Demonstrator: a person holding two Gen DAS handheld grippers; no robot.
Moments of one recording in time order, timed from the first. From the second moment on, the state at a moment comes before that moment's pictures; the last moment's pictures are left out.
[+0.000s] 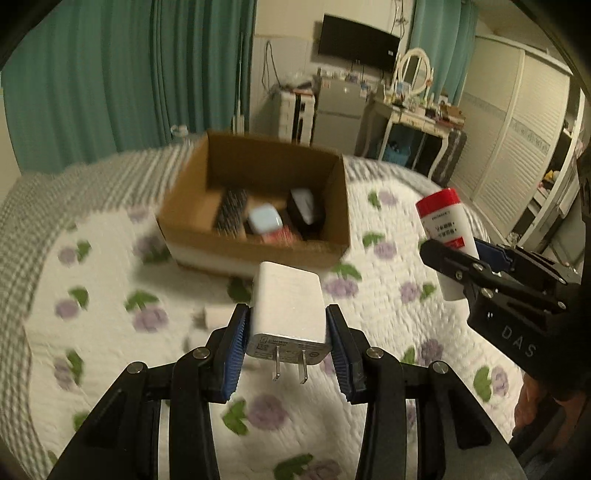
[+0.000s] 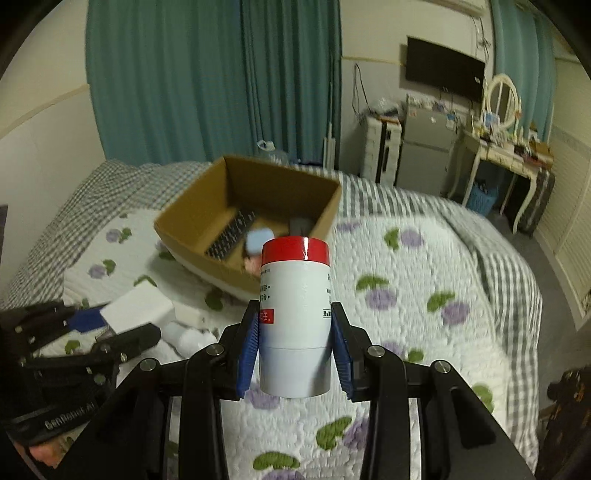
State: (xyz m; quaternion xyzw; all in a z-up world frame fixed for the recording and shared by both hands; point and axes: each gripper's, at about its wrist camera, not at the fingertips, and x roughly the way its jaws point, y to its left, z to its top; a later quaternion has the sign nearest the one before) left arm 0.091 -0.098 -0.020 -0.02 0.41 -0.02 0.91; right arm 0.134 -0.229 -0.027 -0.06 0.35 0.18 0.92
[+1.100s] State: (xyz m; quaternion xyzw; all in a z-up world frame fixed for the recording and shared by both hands) left arm 0.279 -0.041 -0.079 0.02 0.40 -0.01 0.91; right arm 0.300 -0.160 -0.052 -0.04 0.35 0.20 0.91
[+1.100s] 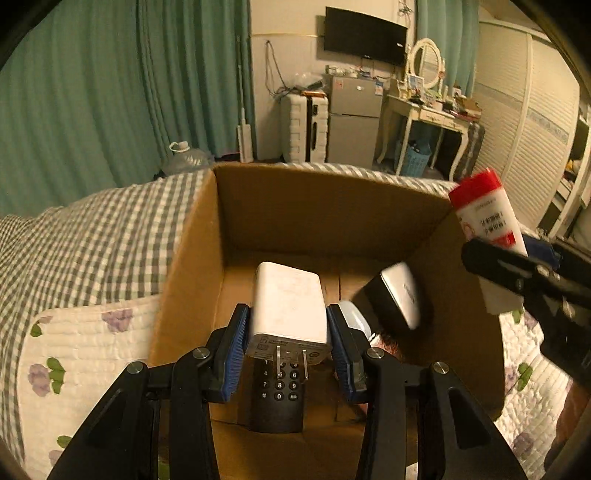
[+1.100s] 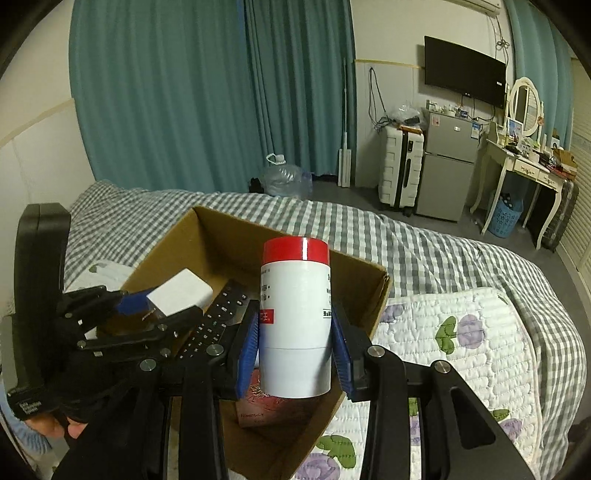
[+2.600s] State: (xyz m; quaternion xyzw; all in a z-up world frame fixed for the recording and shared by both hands) left arm 0.099 0.032 -0.014 0.00 0.34 0.07 0.94; right arm 0.159 -0.118 -0.012 -0.10 0.26 0.24 0.93
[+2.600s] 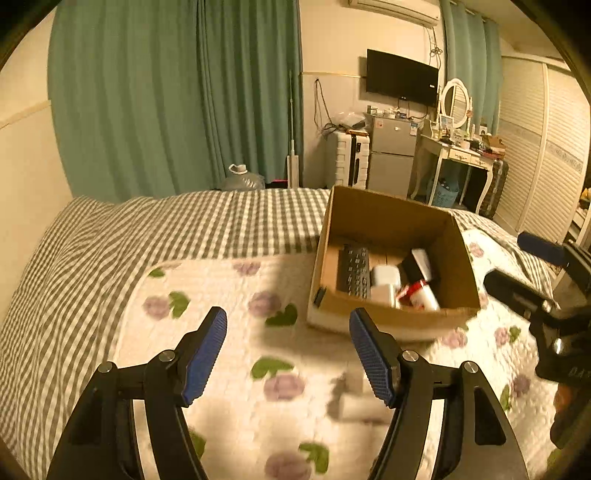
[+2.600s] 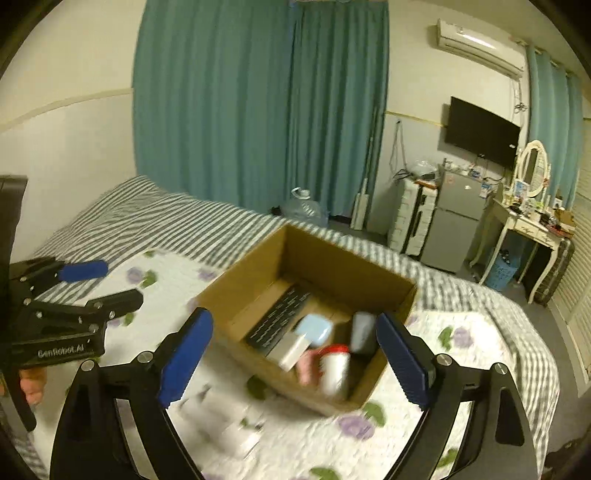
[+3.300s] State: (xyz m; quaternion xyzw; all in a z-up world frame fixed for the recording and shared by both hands) left arm 0.064 0.063 -0.145 0.00 0.42 0.08 0.90; right arm 0.138 -0.080 -0.167 -0.17 0.41 0.29 0.85
